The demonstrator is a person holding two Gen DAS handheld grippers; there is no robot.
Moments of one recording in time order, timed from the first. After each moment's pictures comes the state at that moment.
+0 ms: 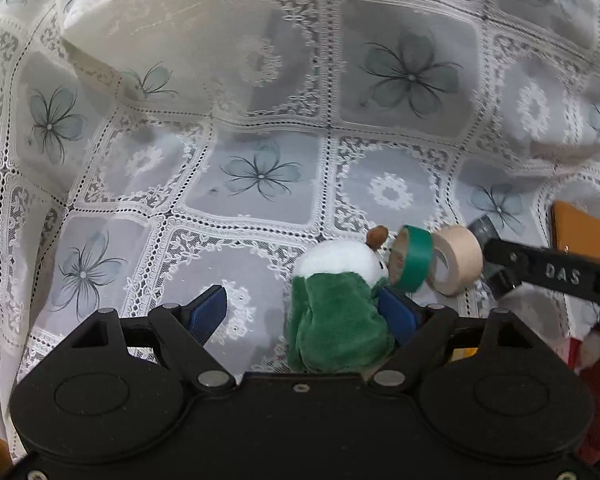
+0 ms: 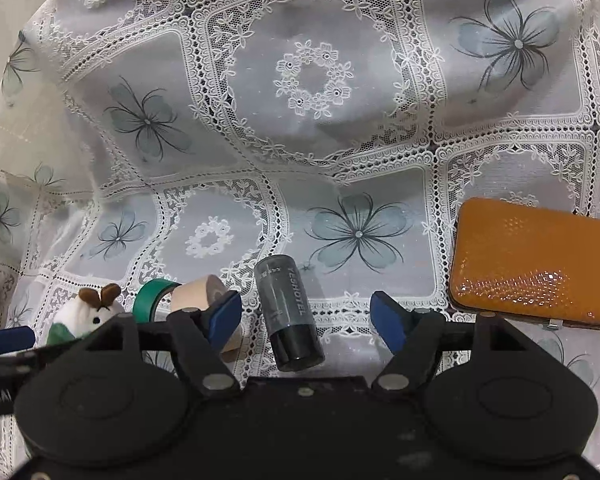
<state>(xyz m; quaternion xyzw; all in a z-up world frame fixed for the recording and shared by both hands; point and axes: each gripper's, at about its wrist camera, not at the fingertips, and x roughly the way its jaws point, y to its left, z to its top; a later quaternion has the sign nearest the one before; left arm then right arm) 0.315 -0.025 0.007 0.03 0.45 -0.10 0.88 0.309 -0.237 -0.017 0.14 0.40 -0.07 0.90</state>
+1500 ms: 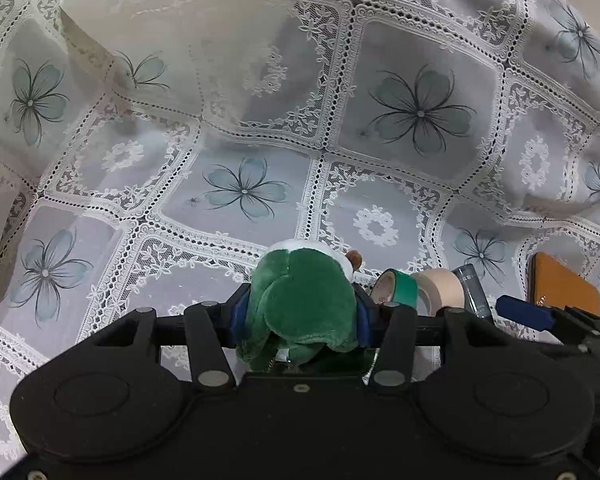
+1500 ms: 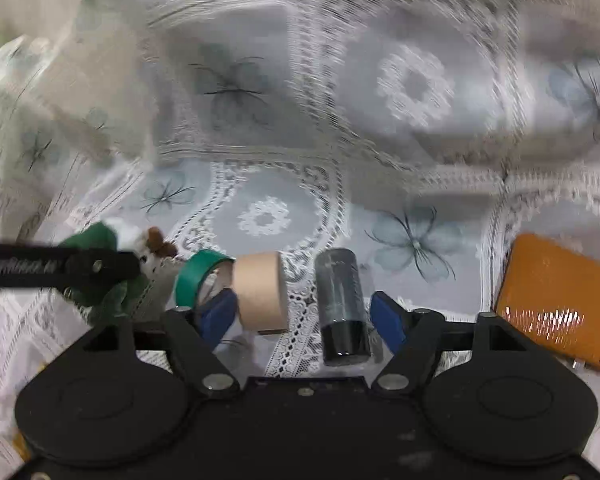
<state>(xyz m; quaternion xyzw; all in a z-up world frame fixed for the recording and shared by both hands) 0.340 -0.029 0.008 -0.05 0.45 -0.12 0.88 0.312 -0.207 -0.011 0.07 0.40 -0.01 0.91</state>
